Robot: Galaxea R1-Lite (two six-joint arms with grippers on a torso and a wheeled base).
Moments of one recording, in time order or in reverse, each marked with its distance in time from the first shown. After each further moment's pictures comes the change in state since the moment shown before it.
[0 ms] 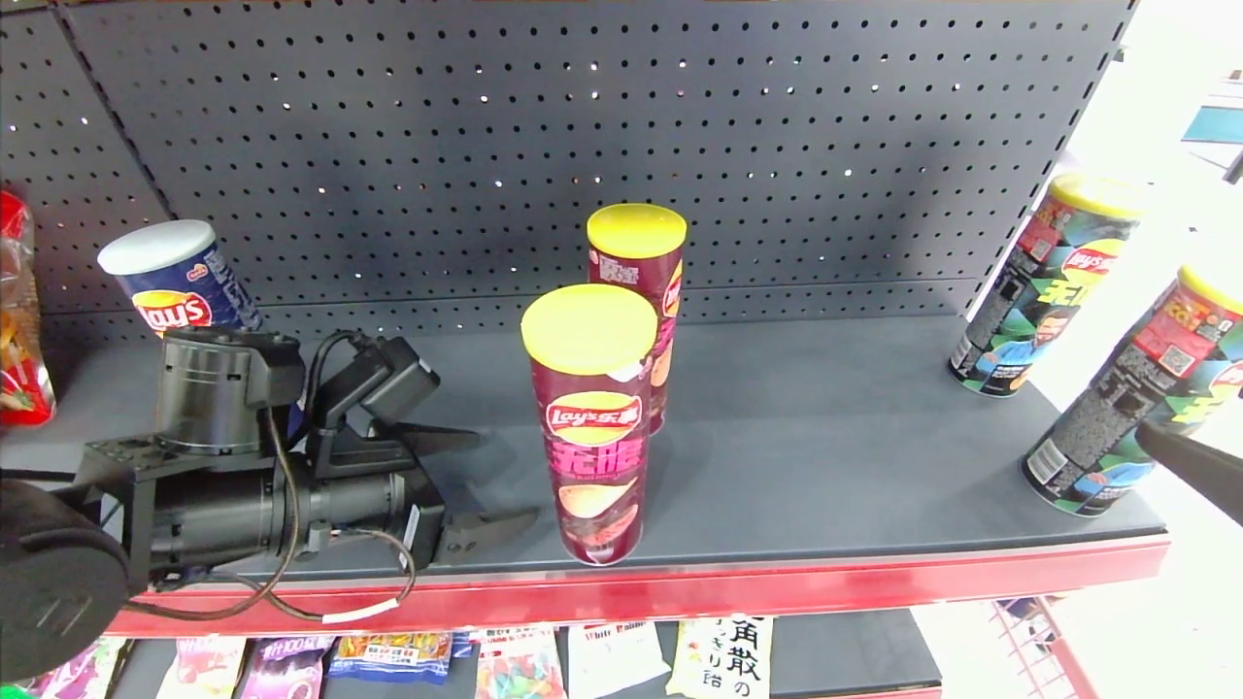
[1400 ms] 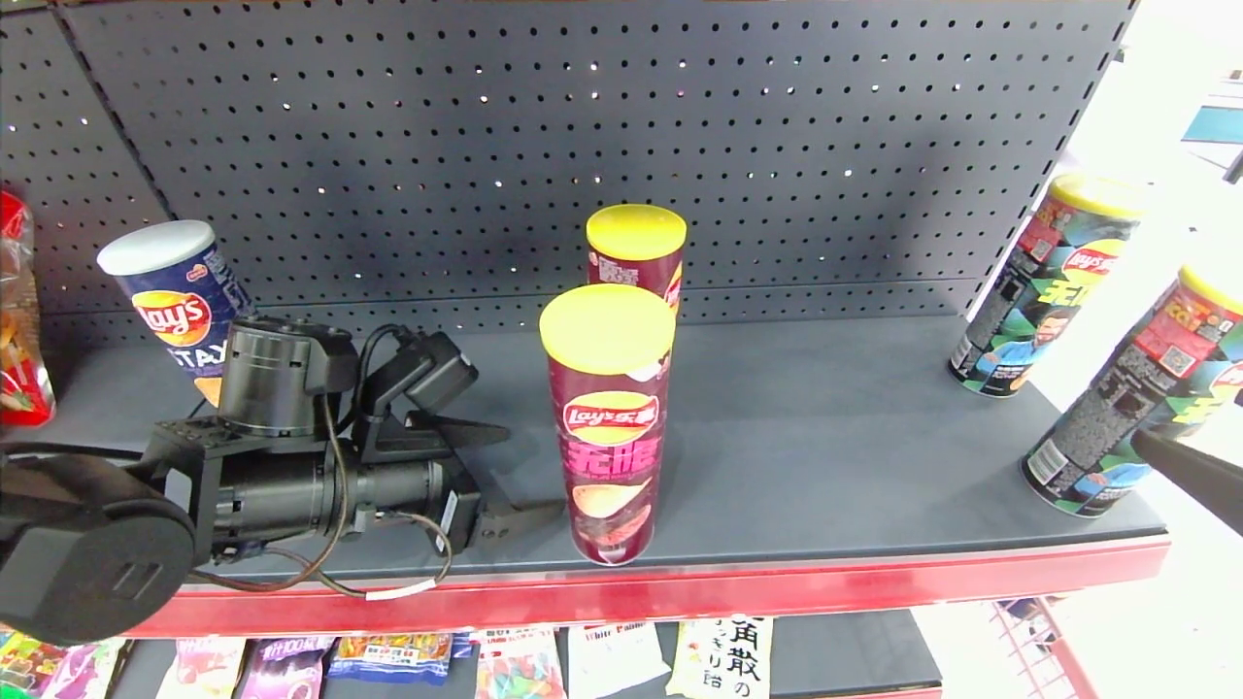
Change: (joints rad) left arm -0.032 0.076 -0.065 -0.002 0.006 -0.002; right arm -0.001 -0.001 0.014 0.000 0.002 0.000
